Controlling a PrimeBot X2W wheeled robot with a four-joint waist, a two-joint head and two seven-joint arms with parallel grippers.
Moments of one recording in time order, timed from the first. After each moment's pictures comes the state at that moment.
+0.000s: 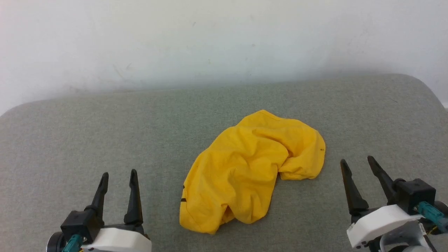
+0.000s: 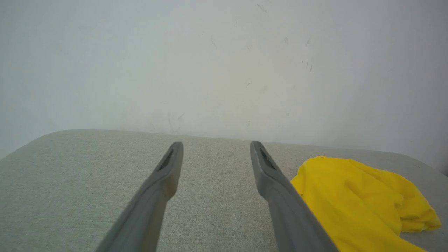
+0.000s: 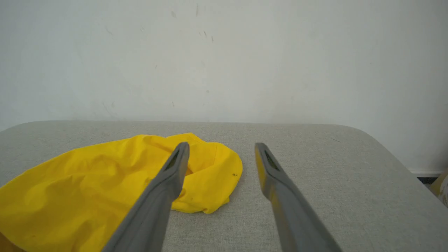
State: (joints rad) left arm 0.08 0.19 -0.12 0.01 -0.32 0.12 -0.26; right arm 0.07 -0.05 -0.01 -0.08 0.11 0.13 -0.01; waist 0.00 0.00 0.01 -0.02
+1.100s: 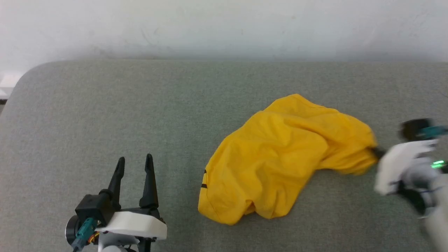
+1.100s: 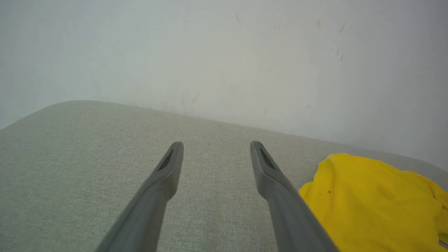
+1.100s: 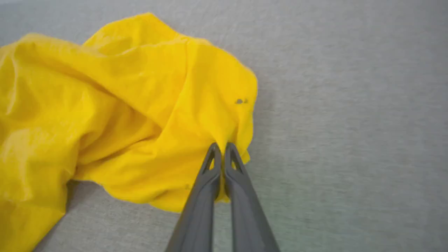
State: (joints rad) left arm -0.01 0.12 -0.14 0.05 -0.33 0.10 -0.26; right arm -0.42 -0.34 0.20 0.59 0.53 0.13 0.35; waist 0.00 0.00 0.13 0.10
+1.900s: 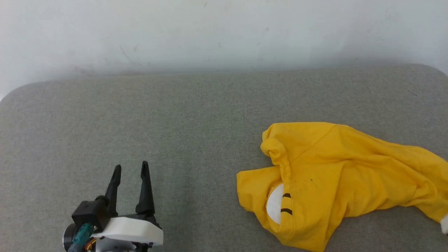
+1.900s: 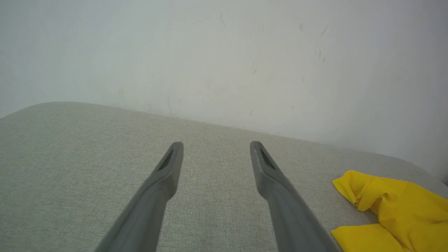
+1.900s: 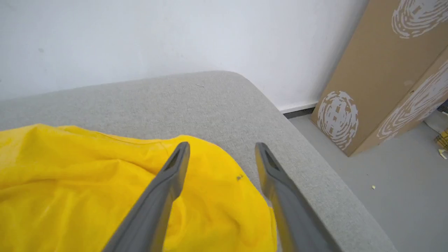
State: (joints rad) left arm 0.02 0.10 -0.09 0.07 -0.32 0.07 -0.26; right arm -0.09 -0.25 -0.43 0.40 0.15 0.13 -0.07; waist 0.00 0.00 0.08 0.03
